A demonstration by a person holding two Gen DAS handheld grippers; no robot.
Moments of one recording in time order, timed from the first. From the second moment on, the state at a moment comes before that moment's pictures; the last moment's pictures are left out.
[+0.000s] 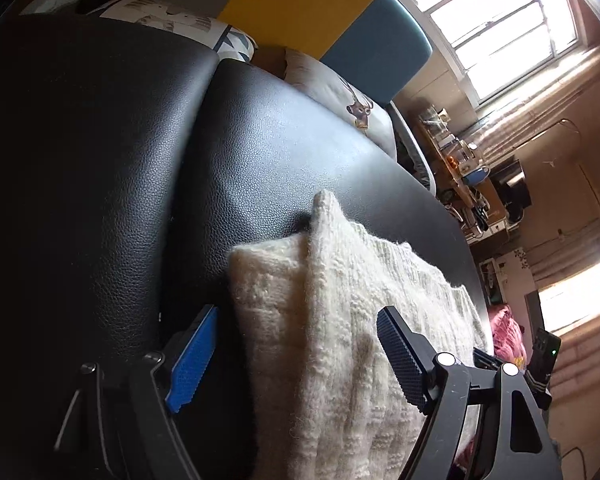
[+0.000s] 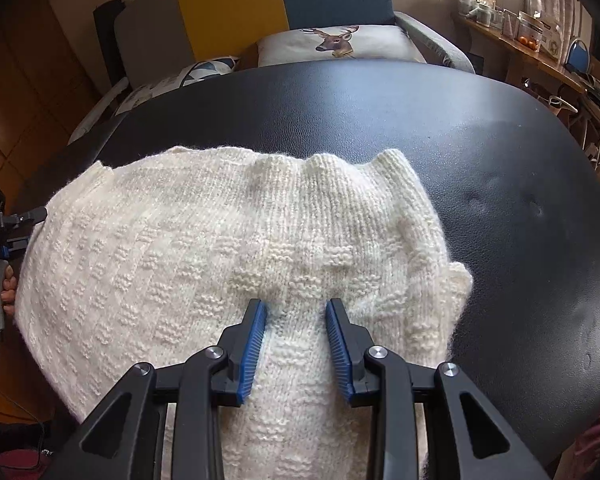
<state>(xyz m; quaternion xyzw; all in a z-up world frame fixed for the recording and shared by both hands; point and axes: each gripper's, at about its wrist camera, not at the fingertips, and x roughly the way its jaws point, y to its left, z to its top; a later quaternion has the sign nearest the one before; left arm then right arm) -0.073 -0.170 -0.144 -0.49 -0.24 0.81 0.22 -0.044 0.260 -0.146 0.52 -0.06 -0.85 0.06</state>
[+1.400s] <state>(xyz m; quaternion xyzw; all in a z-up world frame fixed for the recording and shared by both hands) -0.073 -0.132 -0.142 -0.54 -0.15 0.81 0.19 -0.037 0.286 -0.136 0.59 0.04 -0.78 0.18</state>
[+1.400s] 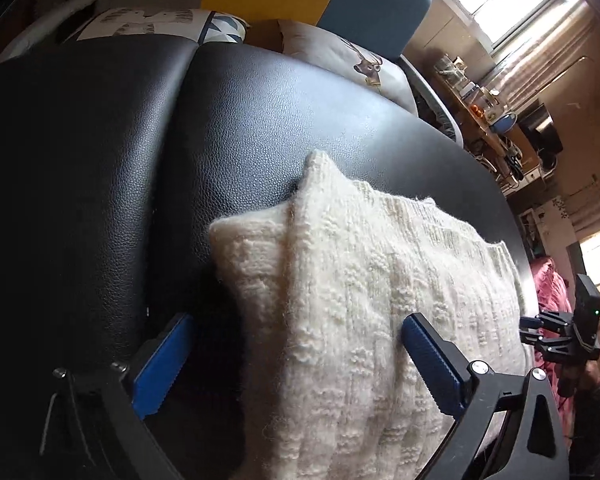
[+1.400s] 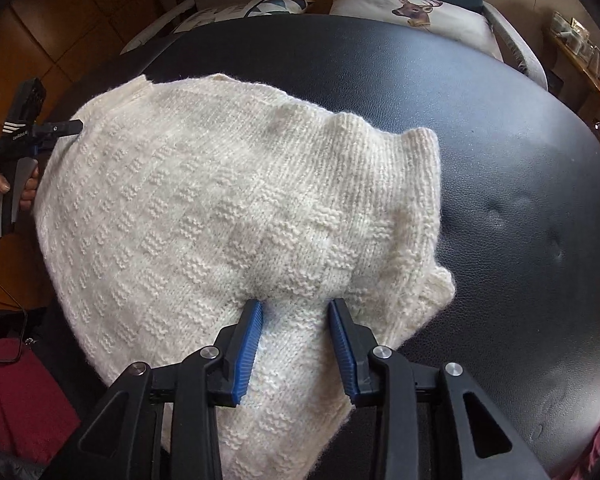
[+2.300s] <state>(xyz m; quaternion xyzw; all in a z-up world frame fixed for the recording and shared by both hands) -0.080 -0.152 -0.018 -0.44 -0.31 0.80 0.27 -0.076 0.219 -0.136 0.58 -0.03 -0.78 0.23</state>
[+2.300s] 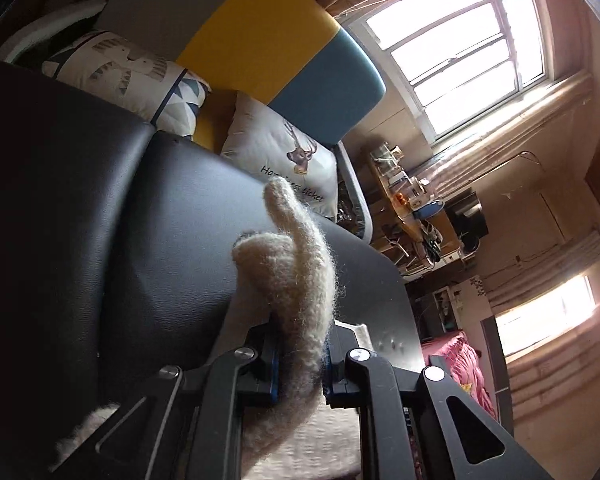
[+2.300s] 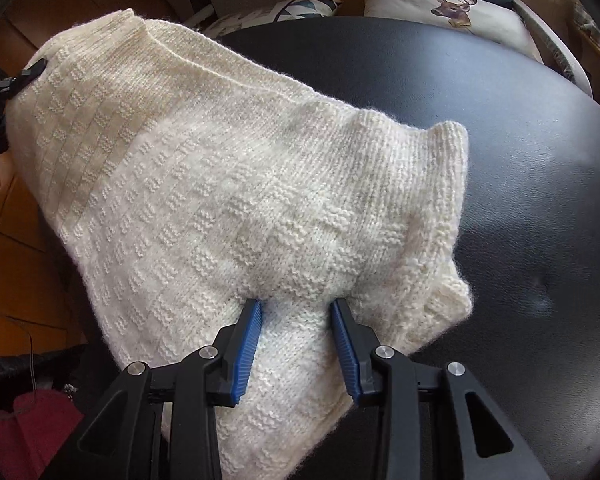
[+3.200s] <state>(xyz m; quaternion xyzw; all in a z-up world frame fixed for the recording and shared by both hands) -0.056 0.089 -0.083 -0.54 -0.31 0.73 0.28 -0.089 0.184 -0.132 0.50 -0.12 -0.82 0.26</state>
